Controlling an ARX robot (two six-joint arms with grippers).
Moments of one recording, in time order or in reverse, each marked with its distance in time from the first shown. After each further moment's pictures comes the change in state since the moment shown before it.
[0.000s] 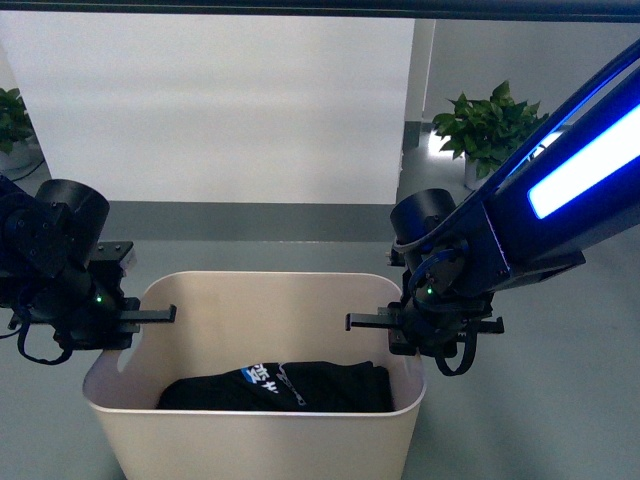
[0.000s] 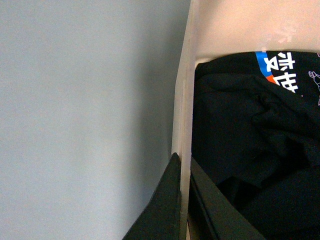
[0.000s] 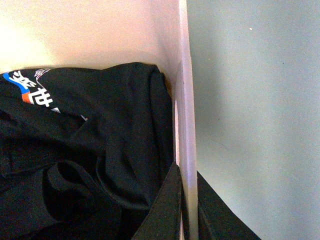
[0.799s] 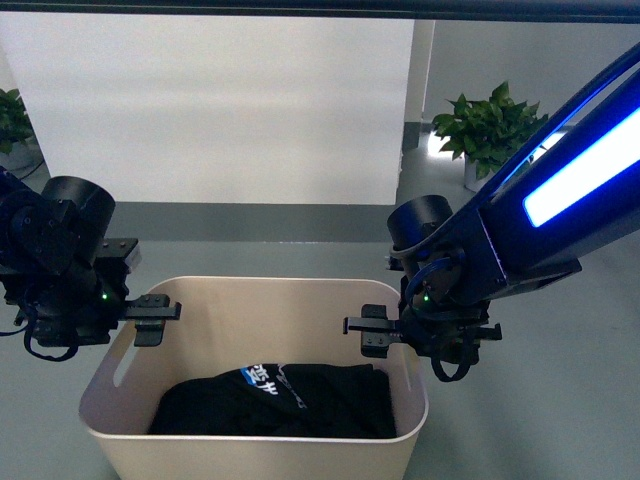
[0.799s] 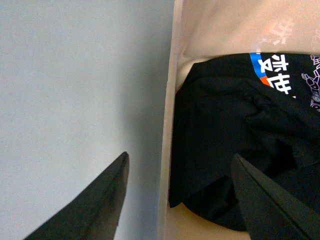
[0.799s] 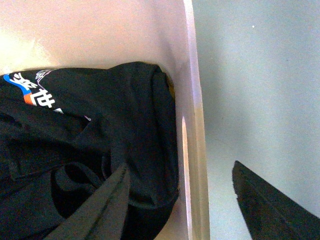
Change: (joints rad) left arm -0.005 -0.006 0.007 -0.004 -0.004 0.000; right arm 0.001 0.000 -0.012 0.017 0.011 0.022
